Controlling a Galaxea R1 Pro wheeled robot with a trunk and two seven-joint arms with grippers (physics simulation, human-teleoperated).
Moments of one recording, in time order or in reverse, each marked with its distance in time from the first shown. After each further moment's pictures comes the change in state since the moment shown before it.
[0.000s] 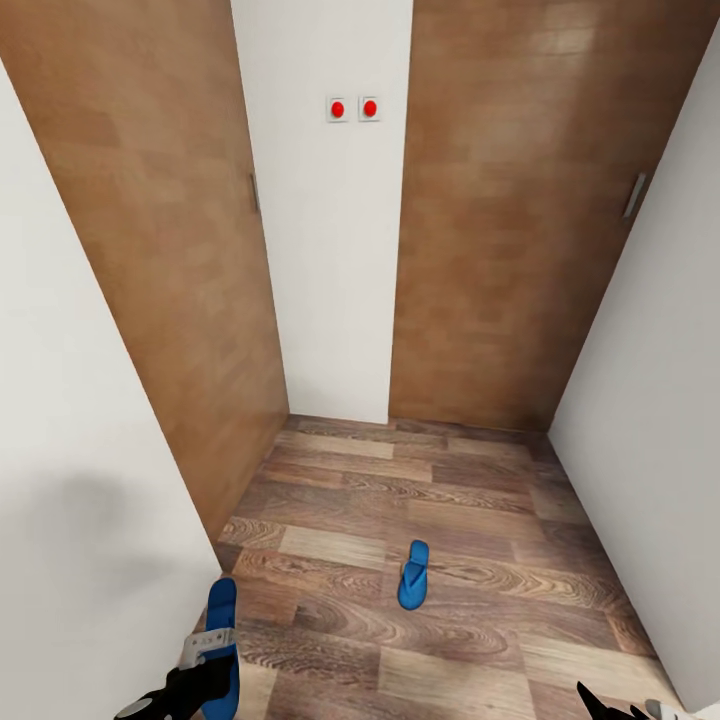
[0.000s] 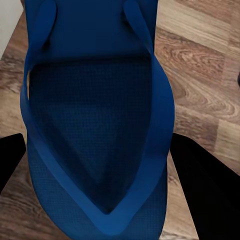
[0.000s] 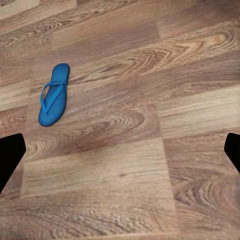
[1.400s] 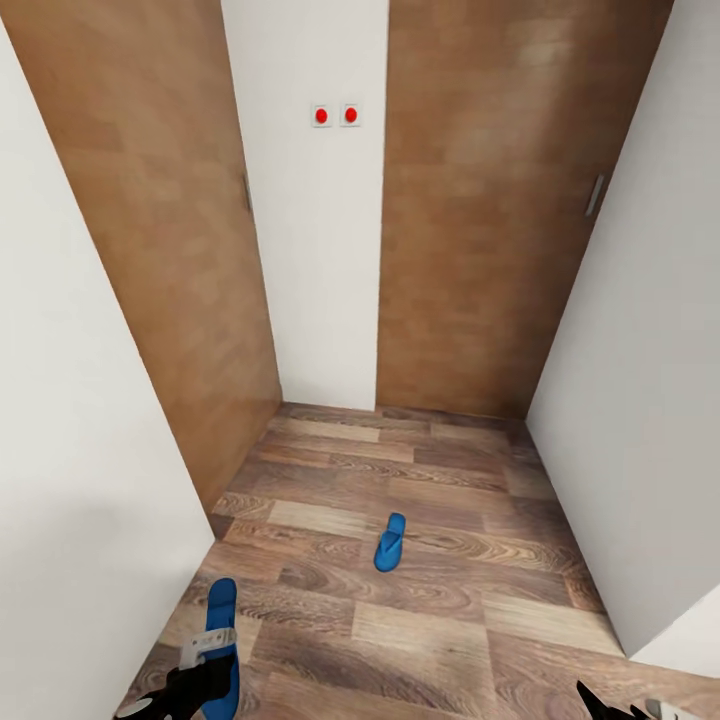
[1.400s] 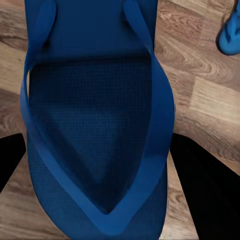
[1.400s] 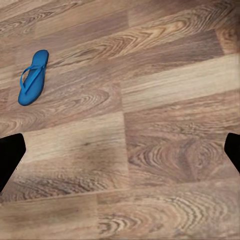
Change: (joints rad) left arm 0.000 0.000 0.001 0.000 0.000 0.000 0.000; right arm 0.000 0.000 -0.001 -0.002 0.000 0.000 0.000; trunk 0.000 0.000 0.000
